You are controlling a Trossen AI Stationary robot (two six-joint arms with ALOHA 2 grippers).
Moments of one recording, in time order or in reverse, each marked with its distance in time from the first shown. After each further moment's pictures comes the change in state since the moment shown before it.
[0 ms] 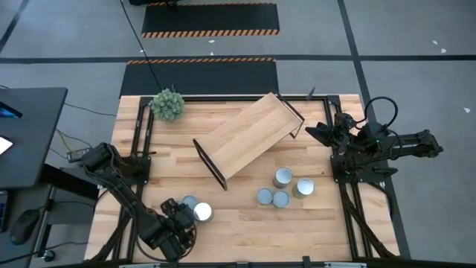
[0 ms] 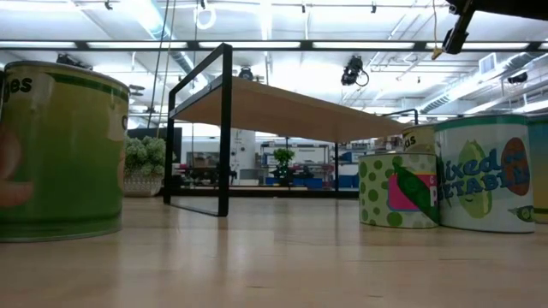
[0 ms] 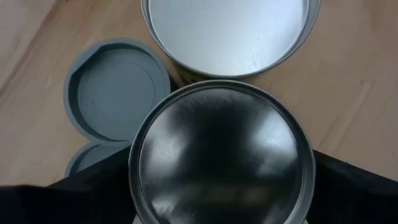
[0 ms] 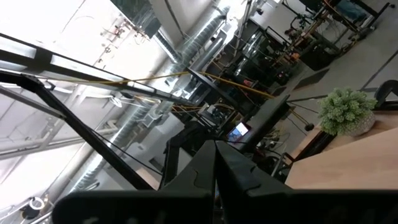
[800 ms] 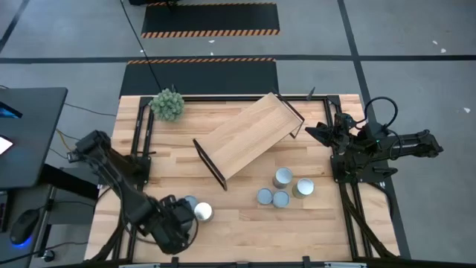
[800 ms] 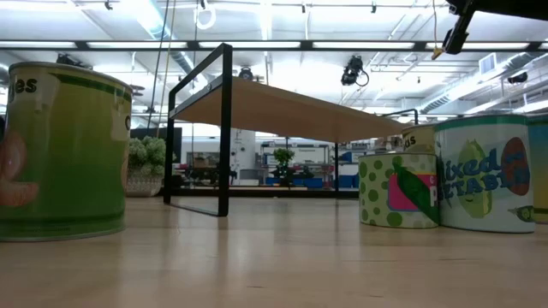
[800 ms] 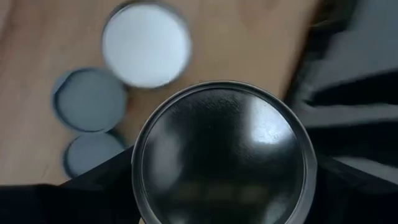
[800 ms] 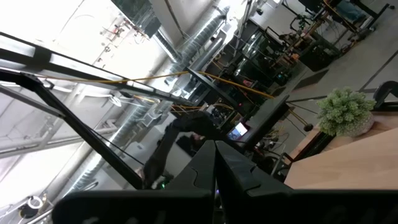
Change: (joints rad) left arm 0.092 -0.192 0.169 -0.079 0.232 0.247; right arm 0.000 0.000 0.000 -0.002 0.000 -0.009
